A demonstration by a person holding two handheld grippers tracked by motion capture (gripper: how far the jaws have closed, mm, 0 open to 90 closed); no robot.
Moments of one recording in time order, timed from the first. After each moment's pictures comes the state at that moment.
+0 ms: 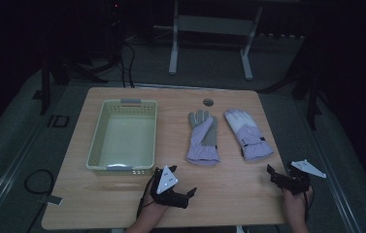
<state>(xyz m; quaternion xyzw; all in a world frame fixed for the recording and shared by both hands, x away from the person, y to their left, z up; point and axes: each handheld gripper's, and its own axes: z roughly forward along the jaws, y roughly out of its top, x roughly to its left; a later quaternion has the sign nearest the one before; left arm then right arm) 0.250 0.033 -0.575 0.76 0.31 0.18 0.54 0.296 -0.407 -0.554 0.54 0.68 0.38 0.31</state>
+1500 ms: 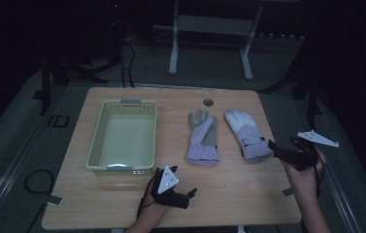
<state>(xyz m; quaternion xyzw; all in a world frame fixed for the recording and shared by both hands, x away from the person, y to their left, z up) 0.251 0.032 -0.575 0.77 0.31 0.17 0.54 0.325 -0.375 -0.444 0.53 0.69 0.40 0.29</state>
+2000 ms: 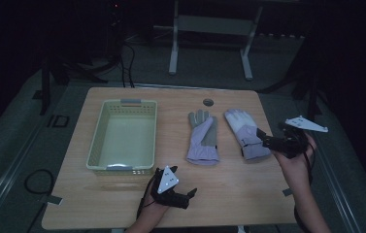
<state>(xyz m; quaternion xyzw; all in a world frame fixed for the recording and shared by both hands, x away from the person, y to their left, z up) 0.250 0.032 -0.575 0.77 0.31 0.17 0.54 0.342 -0.331 -0.409 0.48 0.72 0.41 0.30</state>
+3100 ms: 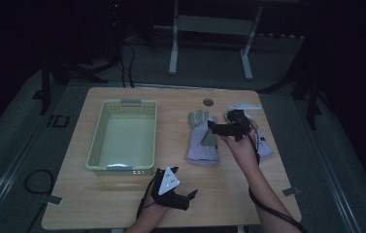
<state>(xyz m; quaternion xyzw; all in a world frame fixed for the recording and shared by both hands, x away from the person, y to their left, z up) 0.248 0.030 -0.575 0.77 0.30 0.17 0.53 0.408 -0.201 -0.441 0.47 0.76 0.40 0.20</state>
